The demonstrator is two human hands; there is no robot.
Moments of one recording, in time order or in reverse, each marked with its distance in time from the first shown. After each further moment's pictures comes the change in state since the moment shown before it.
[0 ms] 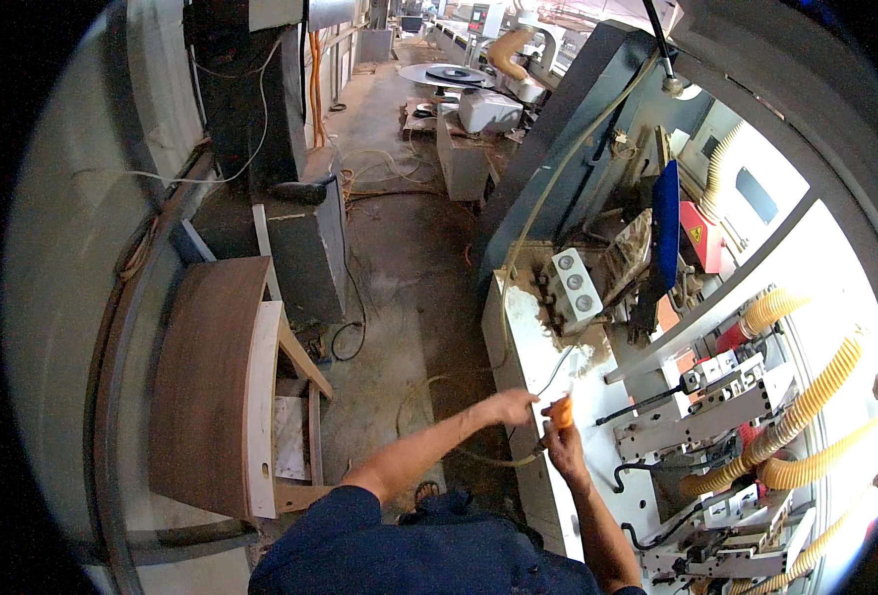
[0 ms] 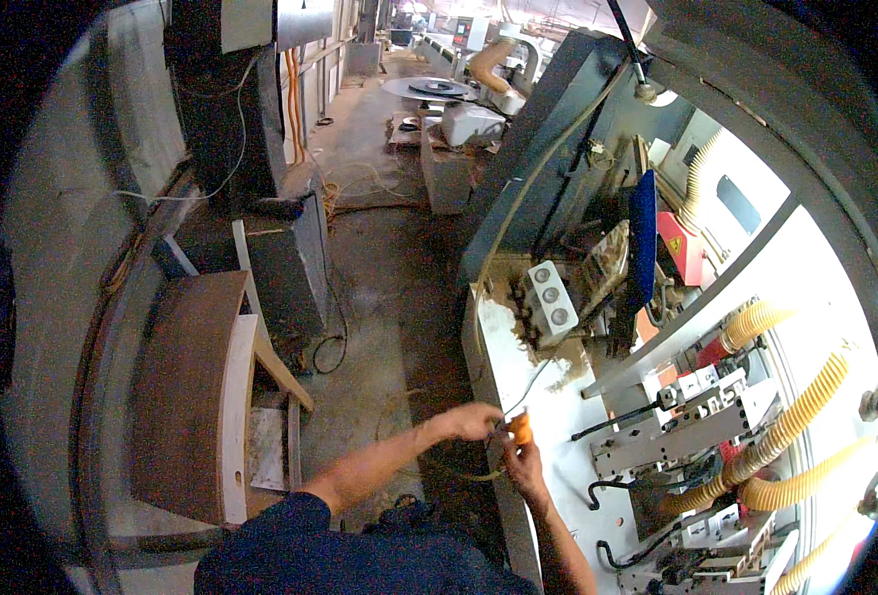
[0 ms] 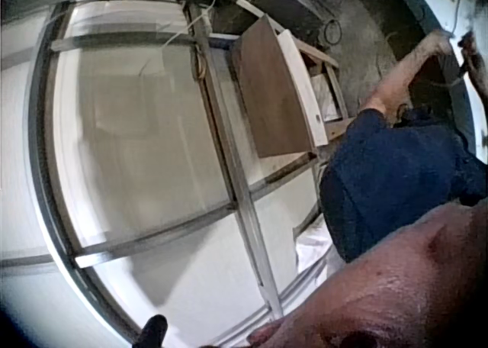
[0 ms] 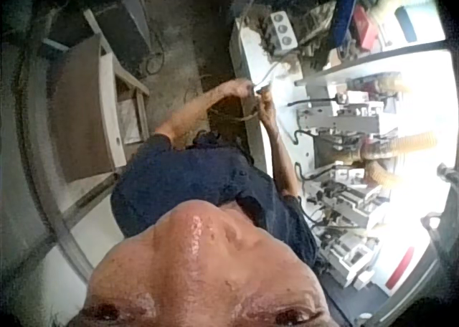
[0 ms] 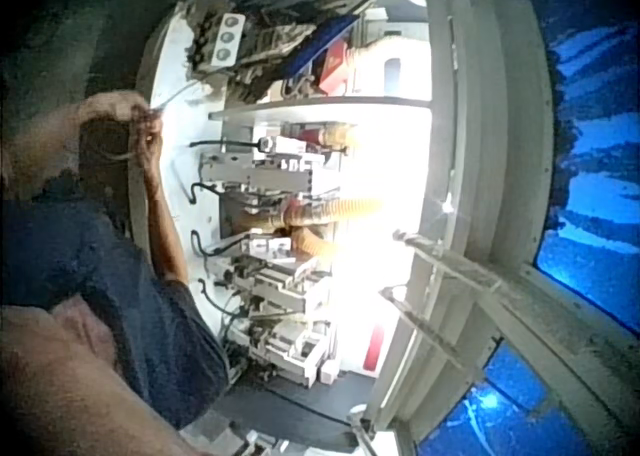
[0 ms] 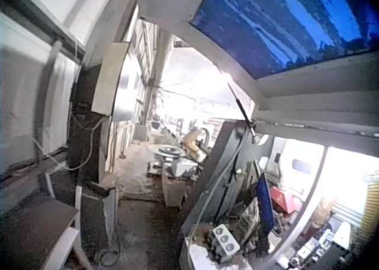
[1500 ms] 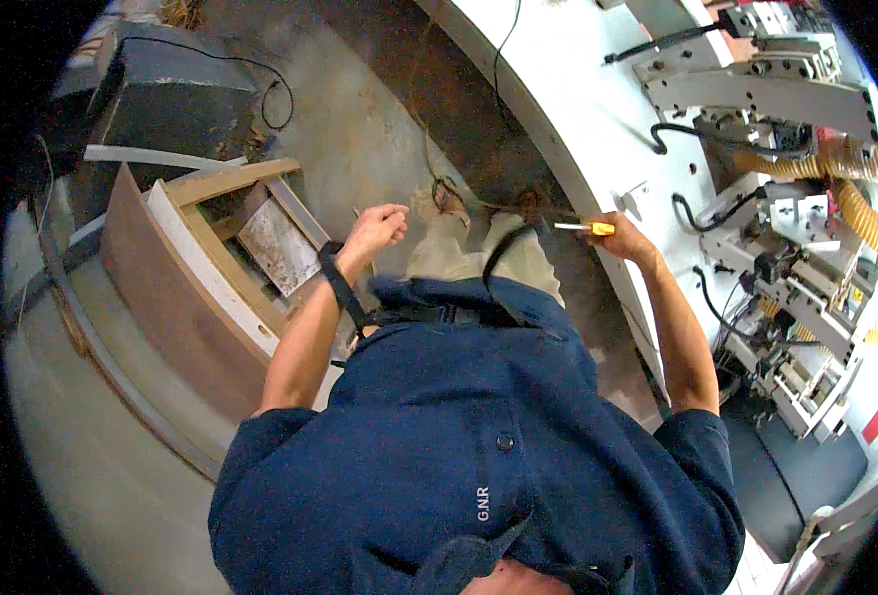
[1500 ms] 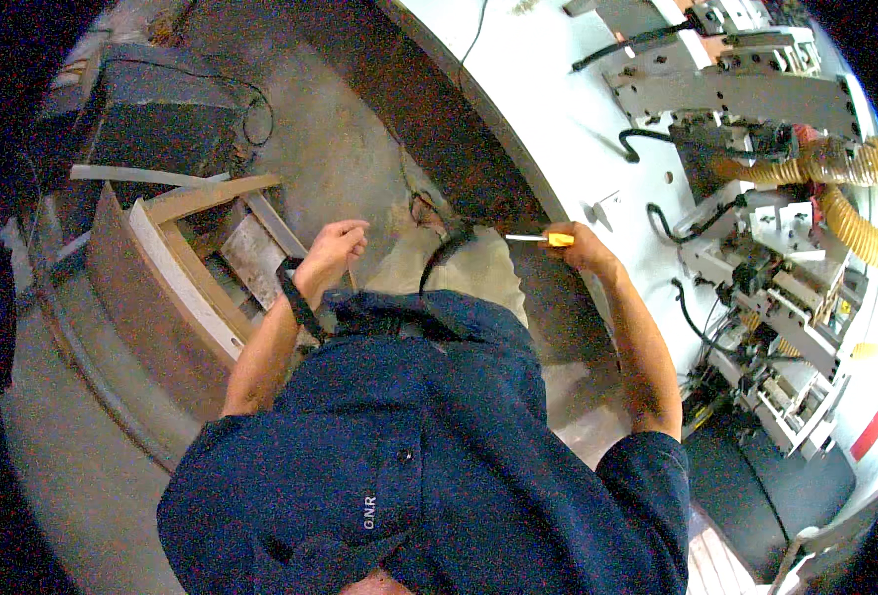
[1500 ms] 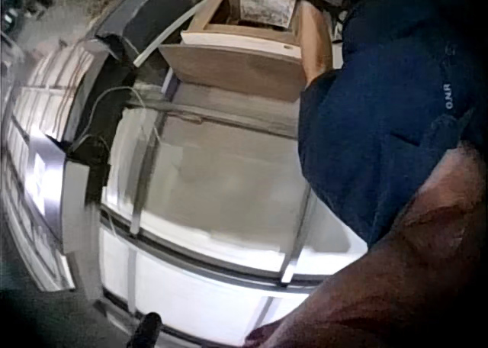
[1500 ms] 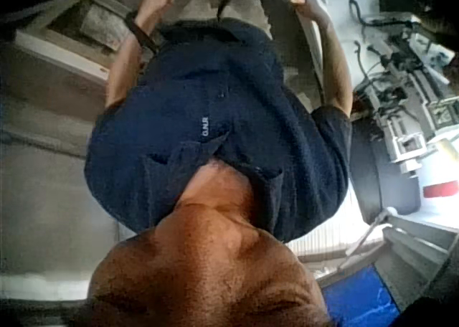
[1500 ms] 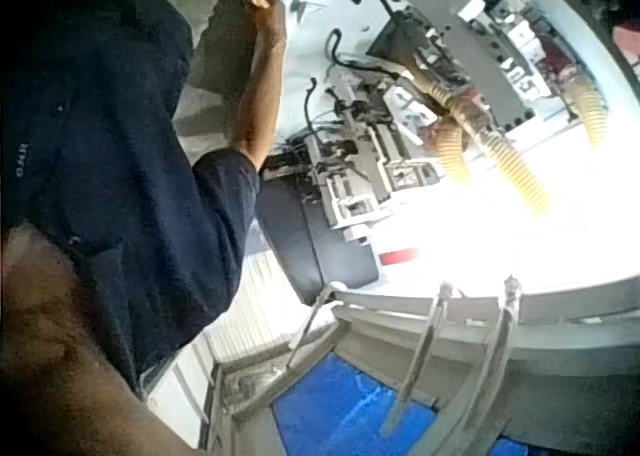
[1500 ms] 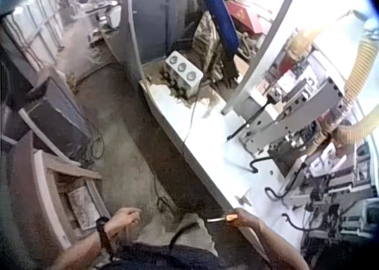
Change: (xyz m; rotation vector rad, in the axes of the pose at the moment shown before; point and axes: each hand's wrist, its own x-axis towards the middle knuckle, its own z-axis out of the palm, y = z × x) left_hand -0.229 -0.075 0.038 -0.608 -0.122 -0.909; right_hand -0.171 0.146 -0.096 -0.321 -0.402 0.640
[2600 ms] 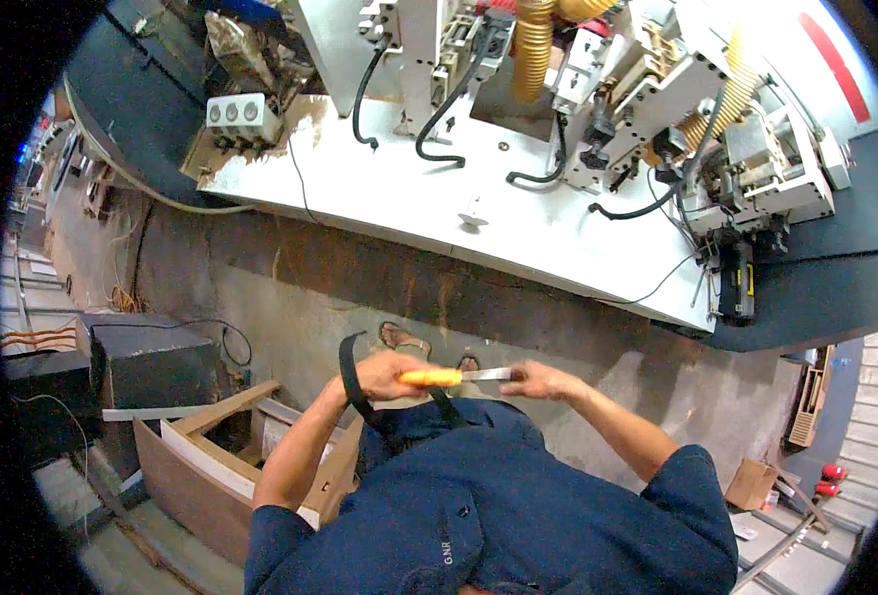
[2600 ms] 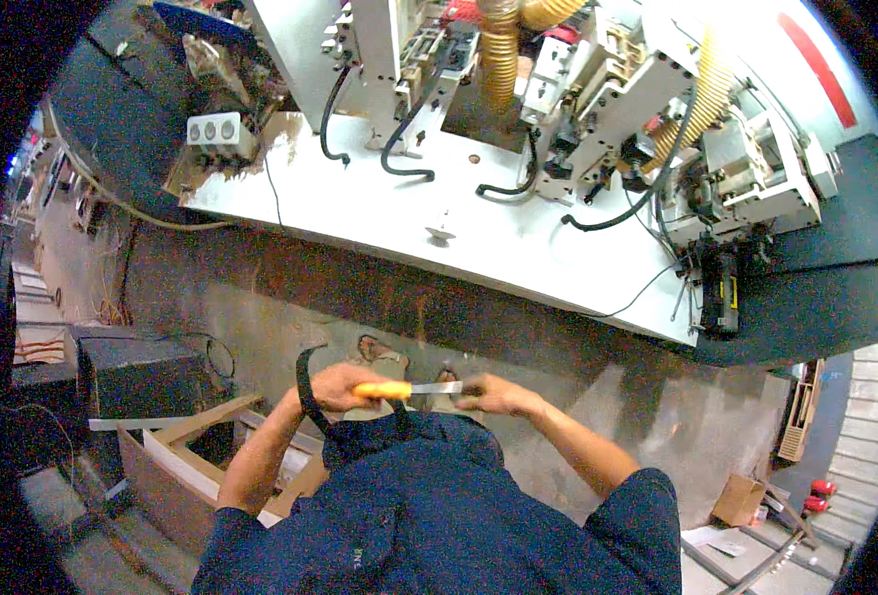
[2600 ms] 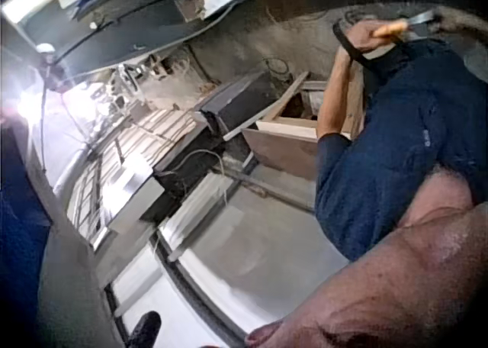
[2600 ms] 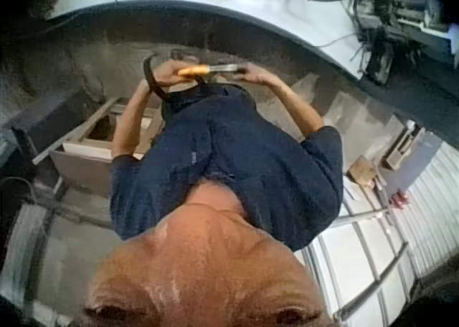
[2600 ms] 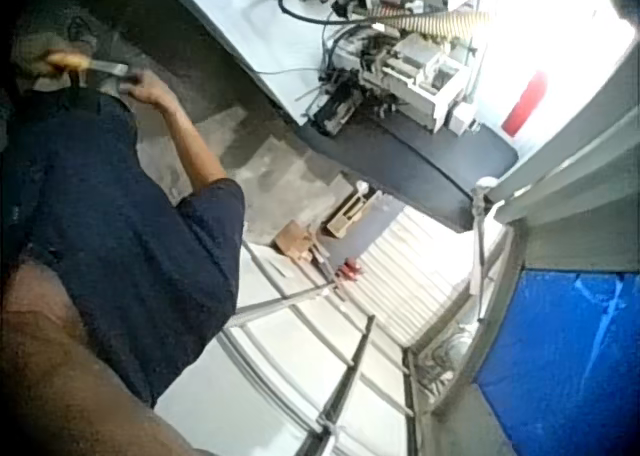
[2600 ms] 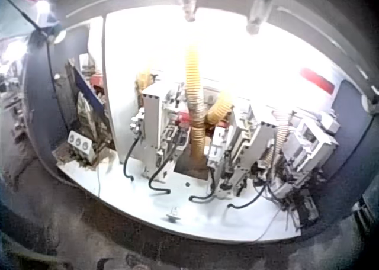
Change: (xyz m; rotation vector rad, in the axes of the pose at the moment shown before) left_hand -0.098 0.100 0.202 1.028 -1.118 0.591; right_hand -0.214 0.028 0.196 0.525 0.111 0.094
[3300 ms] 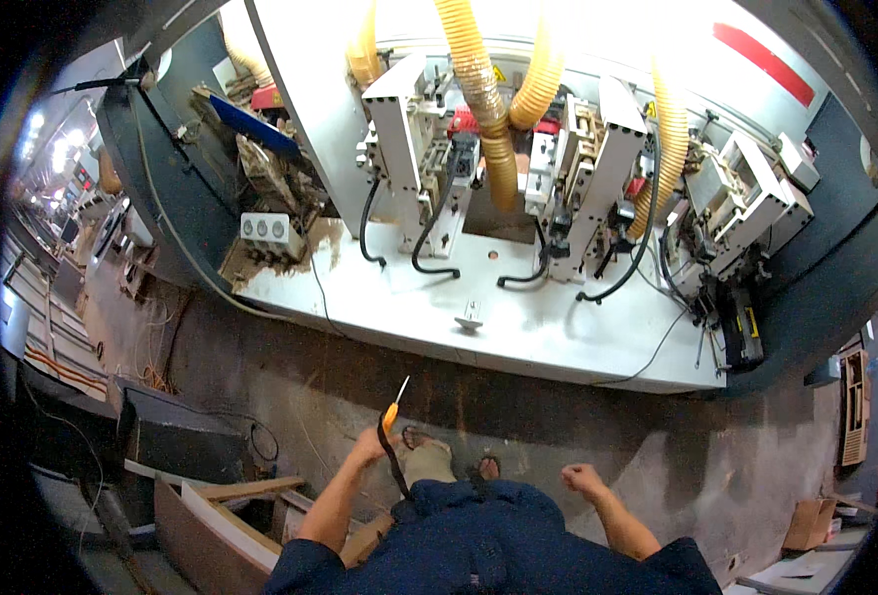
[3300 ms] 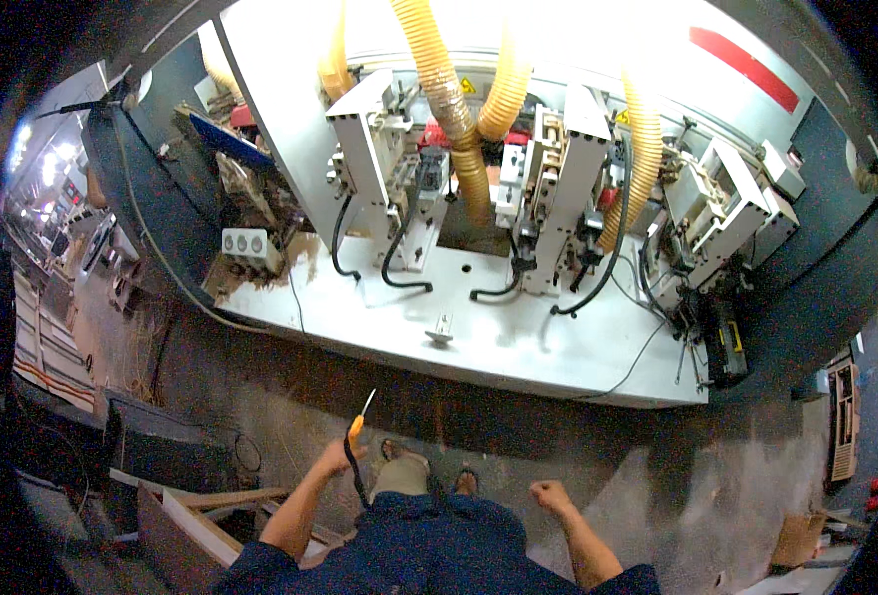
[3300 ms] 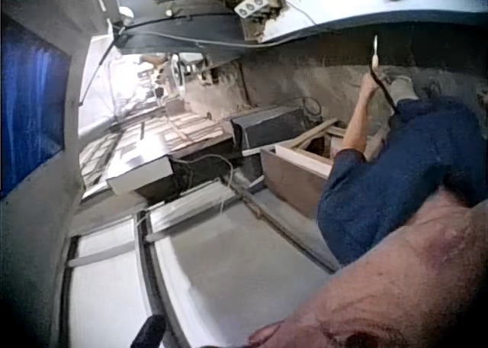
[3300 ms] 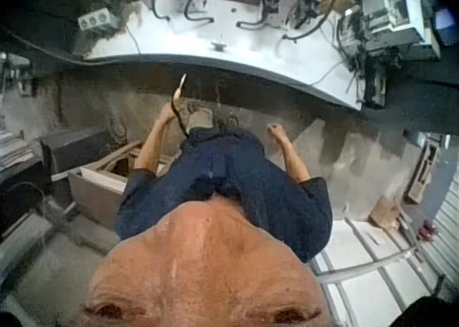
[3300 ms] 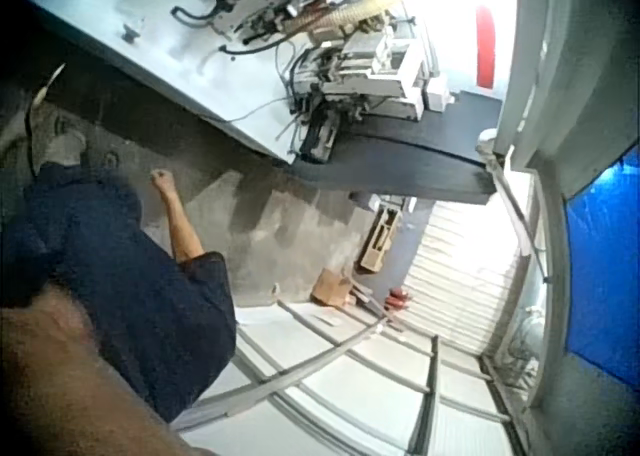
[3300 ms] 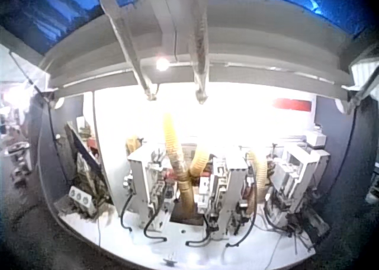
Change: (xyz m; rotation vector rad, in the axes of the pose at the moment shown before) left_hand -0.006 -0.134 0.038 0.213 0.656 -0.625; right_hand 0.003 0.277 0.072 0.667 0.612 0.181
